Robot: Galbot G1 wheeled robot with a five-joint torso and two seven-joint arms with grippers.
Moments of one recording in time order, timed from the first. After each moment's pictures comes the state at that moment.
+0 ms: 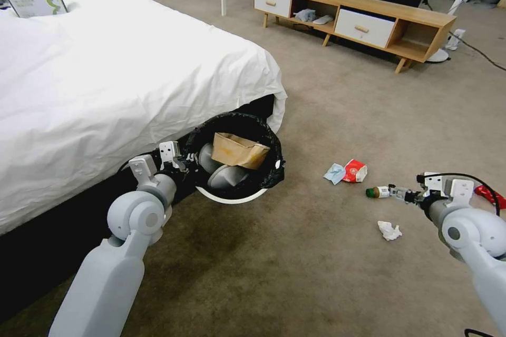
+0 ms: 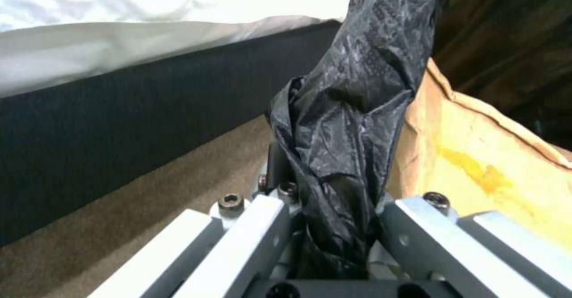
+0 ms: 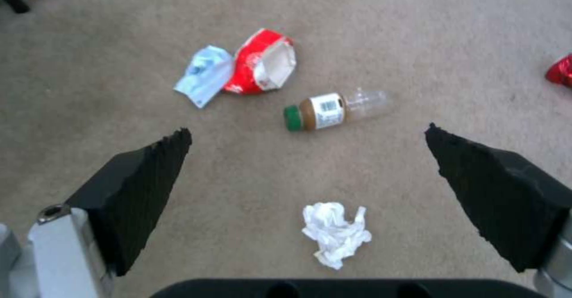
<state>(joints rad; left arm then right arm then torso) 0.97 -1.18 -0.37 -1.98 -0.84 0.58 -0.33 -1.18 0.85 0.63 1.73 0.85 -0.62 0.30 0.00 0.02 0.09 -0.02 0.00</state>
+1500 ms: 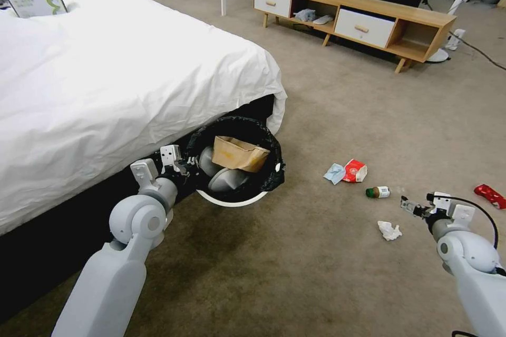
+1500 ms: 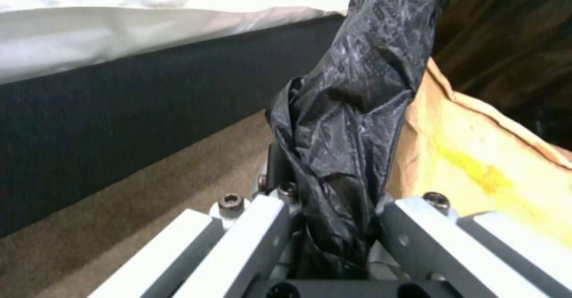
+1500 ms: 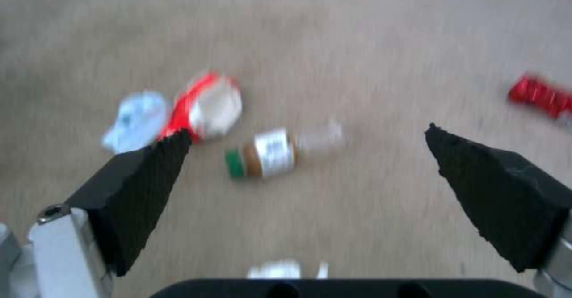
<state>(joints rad) 0.99 -1.20 -0.37 -1.98 -0.82 0.58 -0.32 -1.13 0.98 0.66 1.41 0.60 -0.21 0.12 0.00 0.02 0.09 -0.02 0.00</state>
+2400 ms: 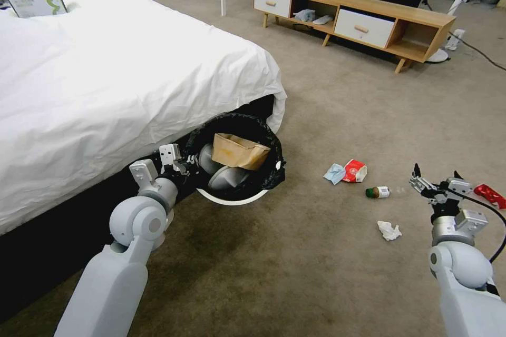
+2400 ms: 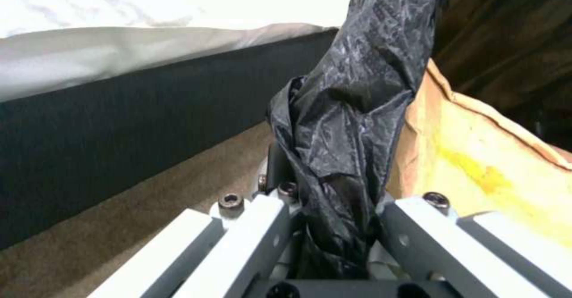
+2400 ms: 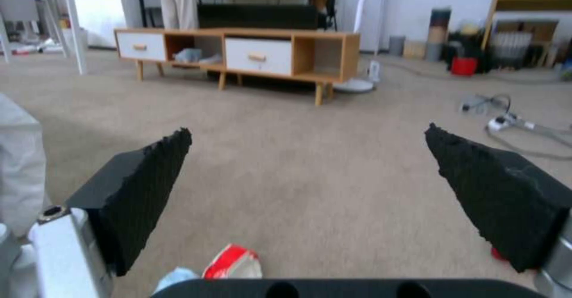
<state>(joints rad) 1.00 -1.22 -0.38 -1.99 -0.78 0.56 -0.30 -1.20 1.20 0.84 1.64 0.38 0.05 0.08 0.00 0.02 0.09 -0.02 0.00</state>
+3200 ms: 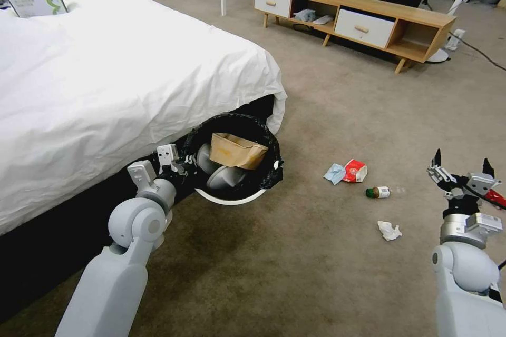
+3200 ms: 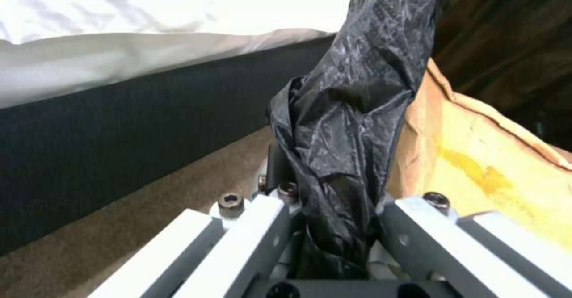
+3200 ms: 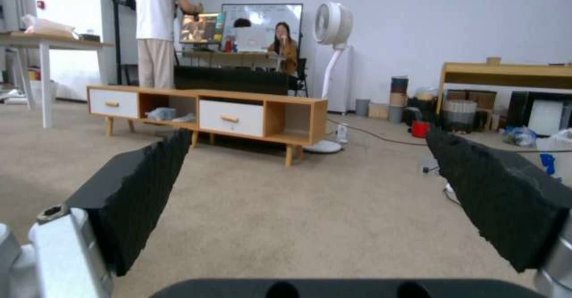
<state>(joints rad) 1.01 -1.22 -0.40 -1.99 -0.77 0.55 -0.30 -1.19 1.31 0.92 1.73 0.22 0.17 0.09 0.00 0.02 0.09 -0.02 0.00</state>
